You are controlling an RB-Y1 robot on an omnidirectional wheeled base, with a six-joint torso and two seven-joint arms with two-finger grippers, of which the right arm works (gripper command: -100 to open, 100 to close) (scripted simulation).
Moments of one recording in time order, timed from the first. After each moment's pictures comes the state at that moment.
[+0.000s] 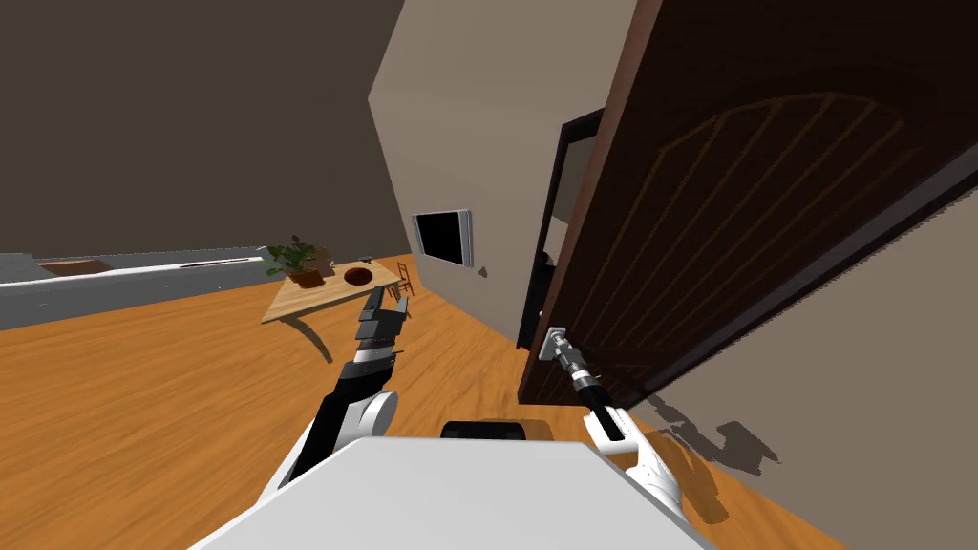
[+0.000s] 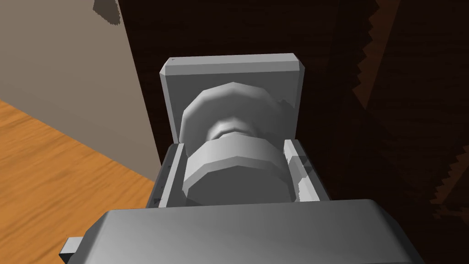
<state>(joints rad) 0.23 -0.27 -0.19 -1.37 0.47 -0.47 -2.31</state>
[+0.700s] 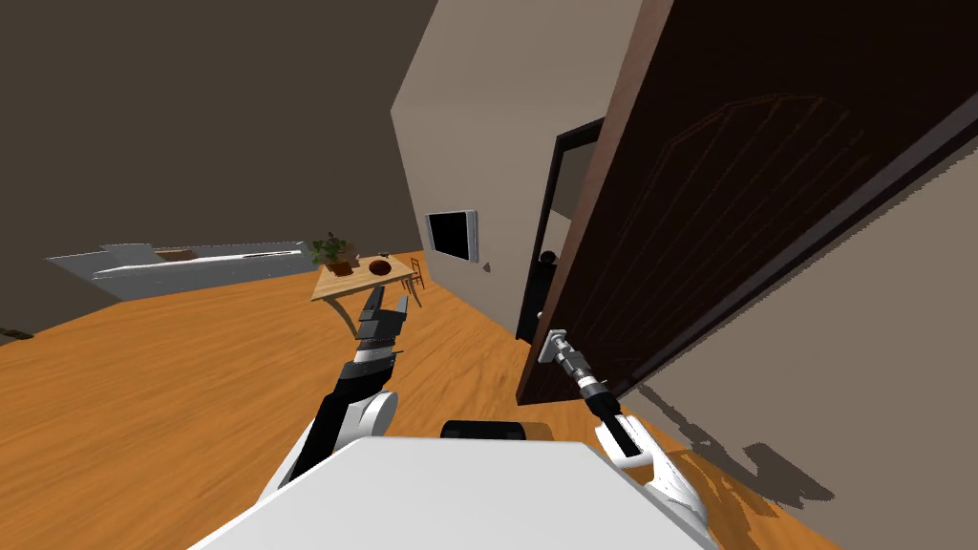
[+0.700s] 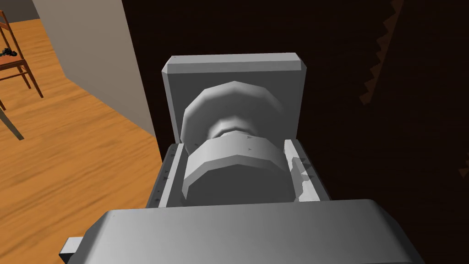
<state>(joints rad) 0.27 -0.33 -0.17 -1.37 0.51 -0.57 -2.40</state>
